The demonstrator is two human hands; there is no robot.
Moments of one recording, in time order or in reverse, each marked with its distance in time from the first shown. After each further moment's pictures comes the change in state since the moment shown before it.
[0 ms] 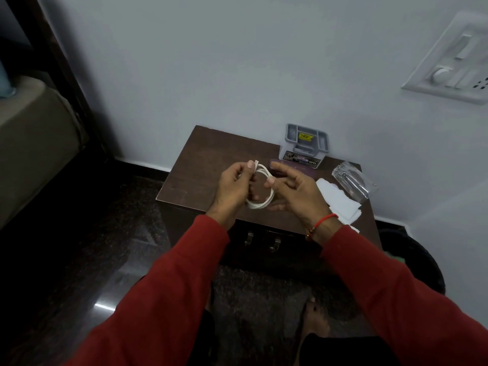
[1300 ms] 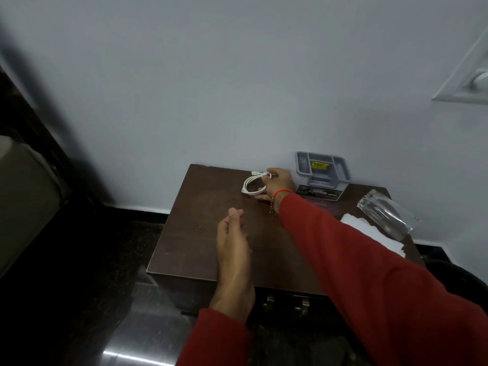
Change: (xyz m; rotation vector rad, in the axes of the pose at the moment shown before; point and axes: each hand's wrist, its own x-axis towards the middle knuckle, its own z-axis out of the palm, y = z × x) left_hand 0.040 -0.005 0.006 -0.271 0.274 -0.194; right_hand 0.243 0.045 0.038 0.107 0.414 0.190
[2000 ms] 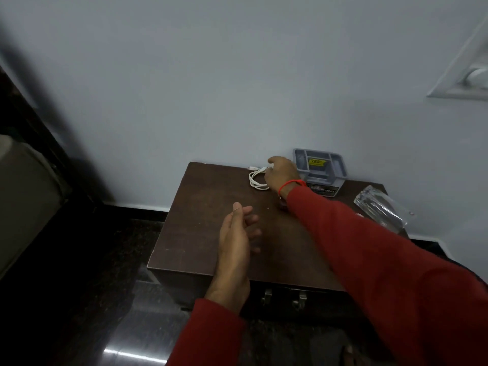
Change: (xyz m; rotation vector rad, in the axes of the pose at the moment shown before) left_hand -0.007 0.007 -0.001 0.142 -0.090 -0.047; right_hand -0.013 -0.031 -0.026 -0.815 -0.009 -0.400
